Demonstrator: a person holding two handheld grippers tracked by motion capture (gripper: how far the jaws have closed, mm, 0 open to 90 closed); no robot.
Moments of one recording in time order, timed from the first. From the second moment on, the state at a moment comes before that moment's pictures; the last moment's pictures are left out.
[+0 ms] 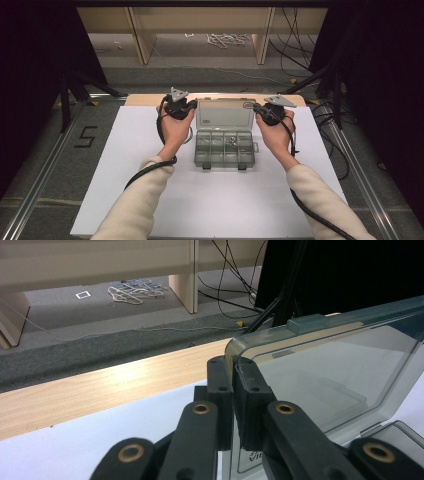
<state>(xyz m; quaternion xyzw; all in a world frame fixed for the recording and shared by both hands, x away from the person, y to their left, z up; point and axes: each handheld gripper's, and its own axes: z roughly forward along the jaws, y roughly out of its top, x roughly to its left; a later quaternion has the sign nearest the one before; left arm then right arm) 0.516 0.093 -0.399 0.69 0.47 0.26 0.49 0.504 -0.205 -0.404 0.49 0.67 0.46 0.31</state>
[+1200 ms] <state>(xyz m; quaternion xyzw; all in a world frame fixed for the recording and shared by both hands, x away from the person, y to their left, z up) 0.493 0.095 -0.400 0.69 0.44 0.28 0.50 0.480 -0.208 -0.408 0.47 0.68 0.47 0.32</state>
